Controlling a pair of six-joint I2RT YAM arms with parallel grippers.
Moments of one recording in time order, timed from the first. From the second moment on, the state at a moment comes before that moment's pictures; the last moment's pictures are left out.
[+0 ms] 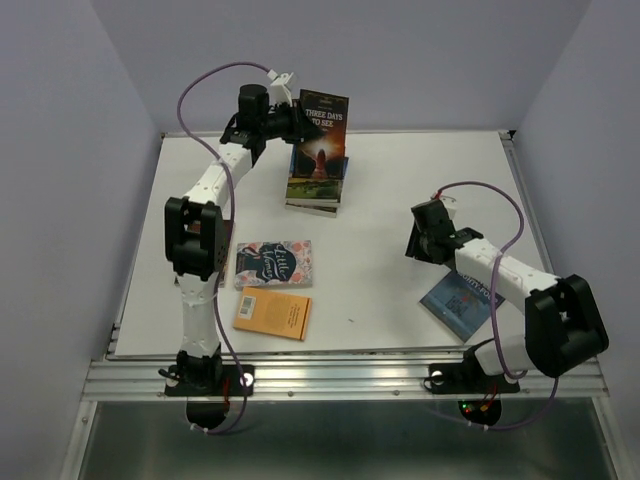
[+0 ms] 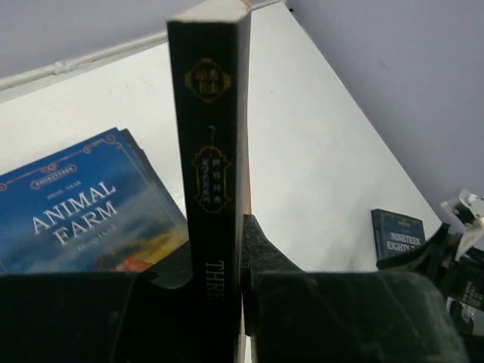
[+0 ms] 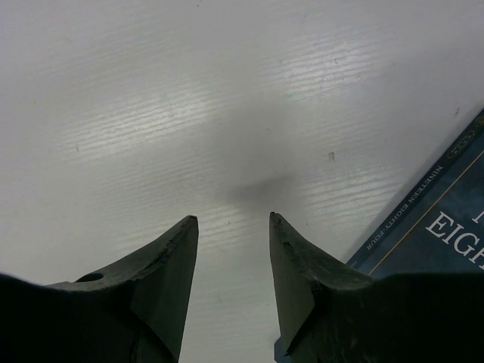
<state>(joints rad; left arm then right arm) -0.27 2.07 1.88 -0.10 0.68 -0.38 0.41 1.36 0.81 -0.39 0.34 0.60</state>
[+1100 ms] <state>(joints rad) -0.19 2.11 1.89 -0.51 0.32 -0.21 0.40 1.44 0.86 -0.41 0.24 0.55</state>
